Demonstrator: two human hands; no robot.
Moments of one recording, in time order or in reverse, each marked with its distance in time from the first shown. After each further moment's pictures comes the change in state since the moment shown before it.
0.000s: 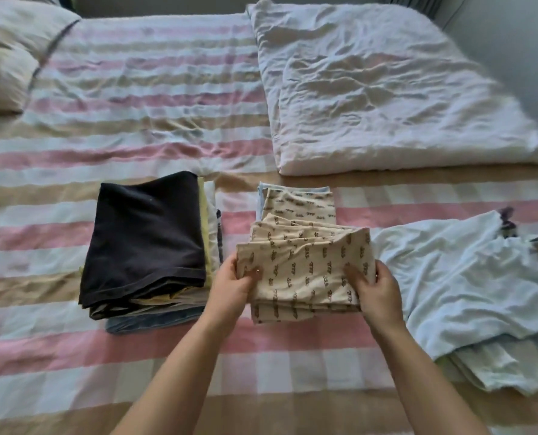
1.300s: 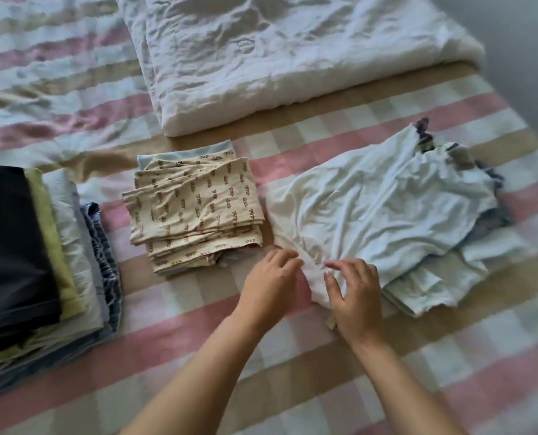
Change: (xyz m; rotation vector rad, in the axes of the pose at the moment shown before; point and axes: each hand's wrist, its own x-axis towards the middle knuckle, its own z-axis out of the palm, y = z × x) left_hand 0.023 -0.087 0.164 1.119 -0.507 0.767; right_hand -0.008 0.107 -0.077 -0.615 0.260 -0.273
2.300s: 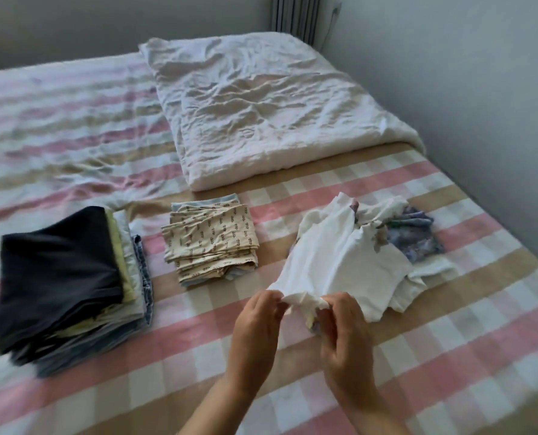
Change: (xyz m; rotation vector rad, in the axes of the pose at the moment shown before) left_hand -0.097 0.119 -0.076 -0.339 0.476 -0.145; right_hand -0.081 -0.097 -0.127 0.312 0.194 -0.249
